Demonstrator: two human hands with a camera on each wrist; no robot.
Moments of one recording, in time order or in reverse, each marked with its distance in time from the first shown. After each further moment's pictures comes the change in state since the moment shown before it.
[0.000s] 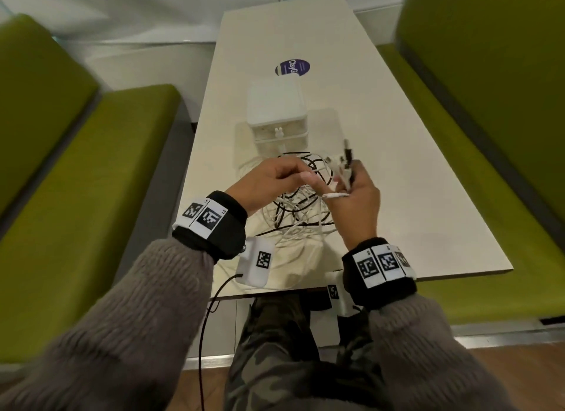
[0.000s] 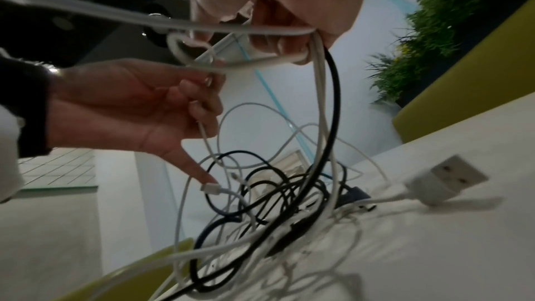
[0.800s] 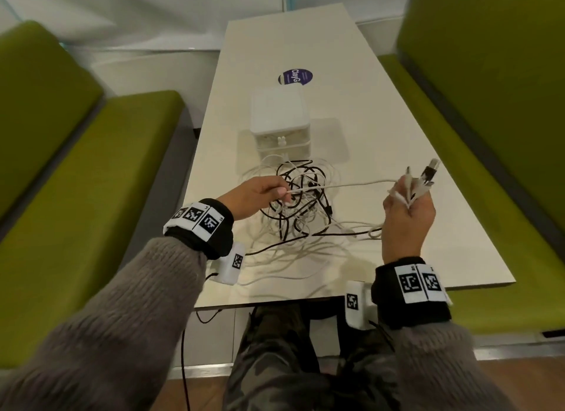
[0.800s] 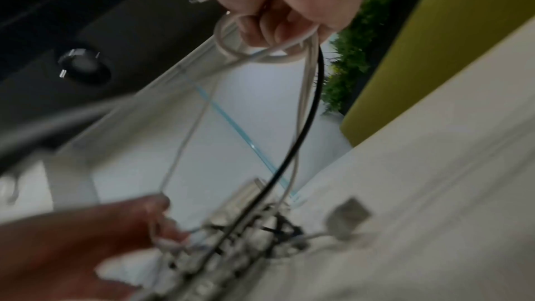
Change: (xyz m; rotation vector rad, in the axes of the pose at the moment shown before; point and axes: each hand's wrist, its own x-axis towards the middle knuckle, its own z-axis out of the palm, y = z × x) left_hand 0.007 -0.044 -0.029 0.200 -0.065 -0.159; right_hand 0.009 0.017 -0.043 0.414 0.345 0.049
